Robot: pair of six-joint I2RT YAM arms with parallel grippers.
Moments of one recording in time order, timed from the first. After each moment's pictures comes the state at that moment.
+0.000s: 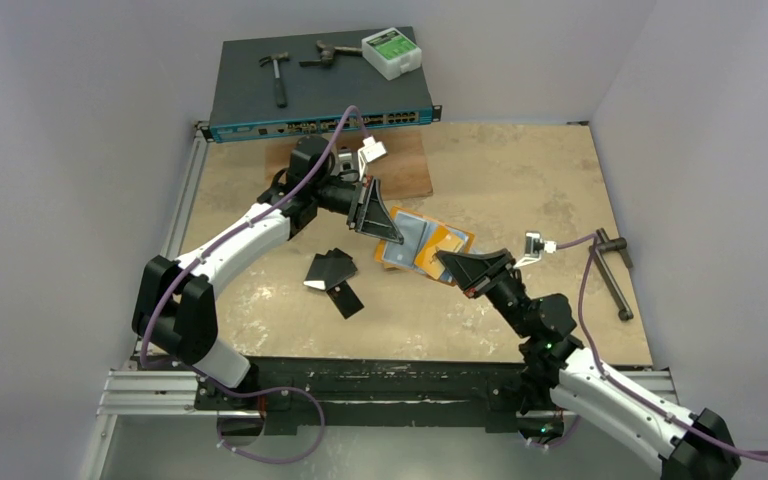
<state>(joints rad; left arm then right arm) -0.49 1.56 1.19 0.04 1.30 -0.67 0.72 0.55 0.15 0.73 0.01 0.98</state>
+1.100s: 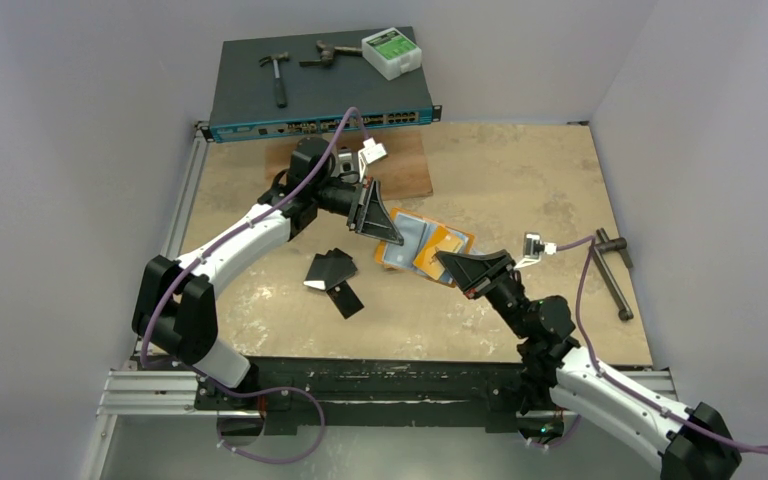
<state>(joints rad) -0.49 1.56 1.18 0.04 1.30 -0.68 0.72 0.59 0.12 0.84 0.01 1.01</state>
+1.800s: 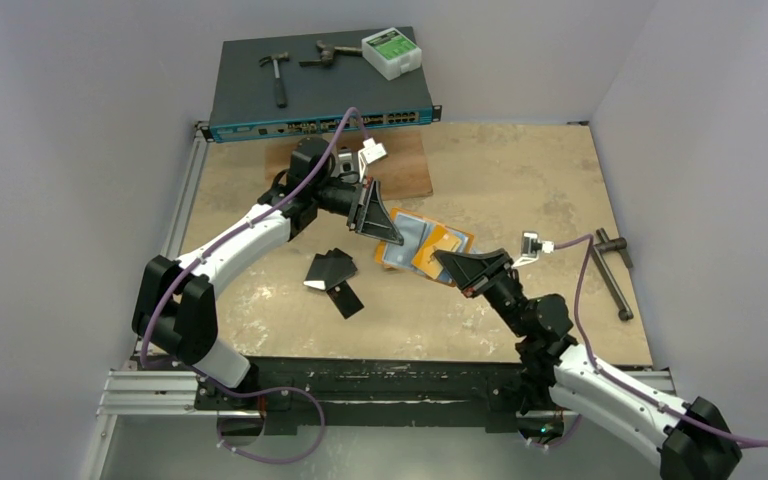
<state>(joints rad) -0.49 1.55 1.18 0.05 1.30 -0.68 0.72 0.62 0.12 0.86 0.01 1.01</state>
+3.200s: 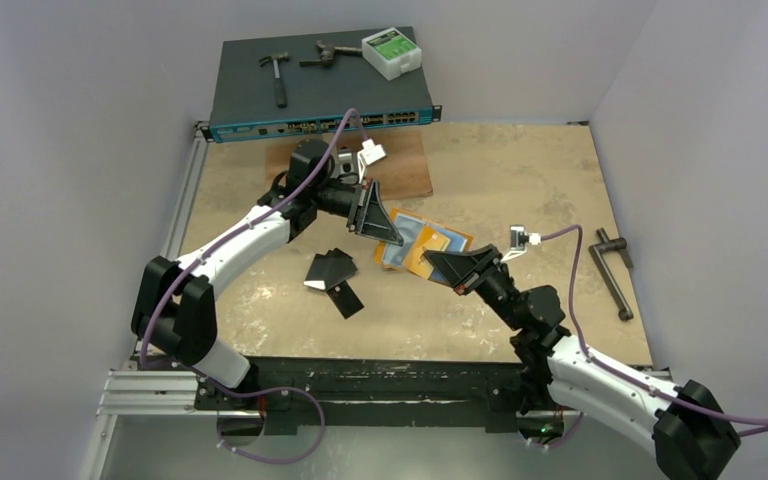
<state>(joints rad) -0.49 1.55 1.16 0.06 1.29 -0.68 0.72 0.75 0.16 0.90 -0.06 1.01</state>
